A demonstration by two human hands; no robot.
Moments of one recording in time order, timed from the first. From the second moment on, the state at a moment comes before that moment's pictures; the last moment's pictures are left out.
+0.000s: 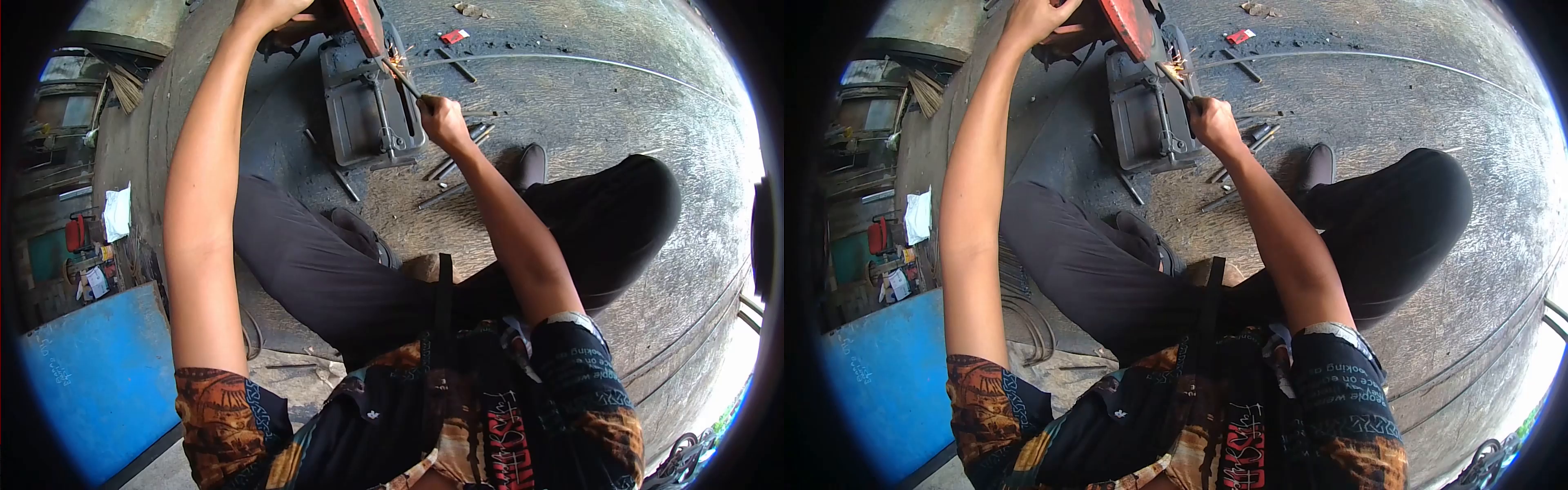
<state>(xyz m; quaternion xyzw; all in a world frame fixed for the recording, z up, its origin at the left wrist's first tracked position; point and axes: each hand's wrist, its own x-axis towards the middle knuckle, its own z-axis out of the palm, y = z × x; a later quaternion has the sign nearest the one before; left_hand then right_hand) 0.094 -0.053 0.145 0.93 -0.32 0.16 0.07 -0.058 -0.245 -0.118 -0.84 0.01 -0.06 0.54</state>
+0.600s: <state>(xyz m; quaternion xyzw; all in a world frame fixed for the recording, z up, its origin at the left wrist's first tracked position) 0.093 -0.054 0.144 0.93 -0.32 0.16 0.08 -0.061 -0.251 -0.122 -0.89 -0.01 -0.08 0.44</state>
